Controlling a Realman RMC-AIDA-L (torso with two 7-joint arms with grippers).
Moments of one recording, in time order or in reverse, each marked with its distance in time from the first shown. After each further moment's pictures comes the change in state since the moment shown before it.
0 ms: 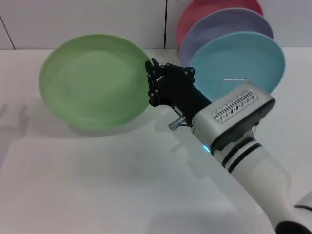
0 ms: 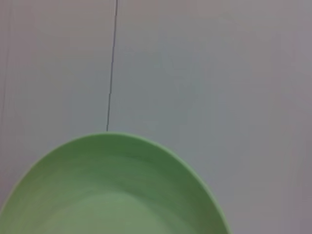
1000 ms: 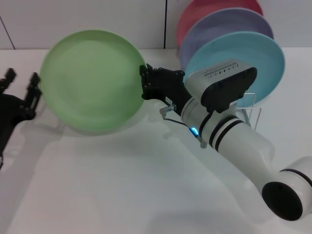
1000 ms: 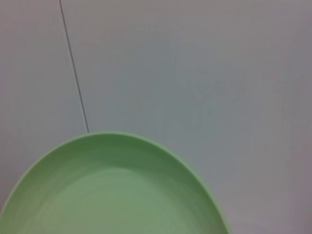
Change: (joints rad) left arm -0.105 -0.012 0.096 0.176 0.002 0.043 0.375; right arm 0.160 0.002 0.005 -0.088 0.149 0.222 0.270
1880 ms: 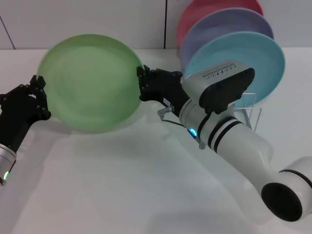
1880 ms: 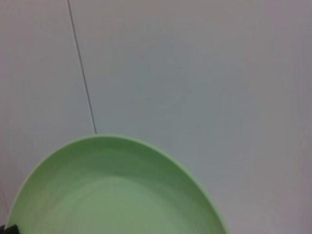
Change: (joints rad) left arm -0.051 -0.005 0.012 0.014 0.009 0.112 0.030; right arm 0.003 0.000 -0.009 0.004 -0.002 0.000 0.000
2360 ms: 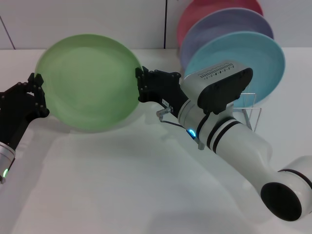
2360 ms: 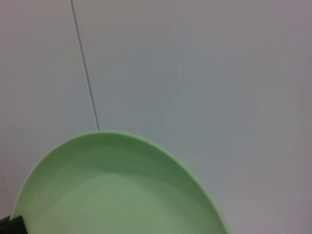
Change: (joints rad) left arm -0.005 0.000 -0.019 -0.002 0.000 0.006 0.000; right arm 0.003 0.000 0.000 0.001 -0.002 0.011 0.000
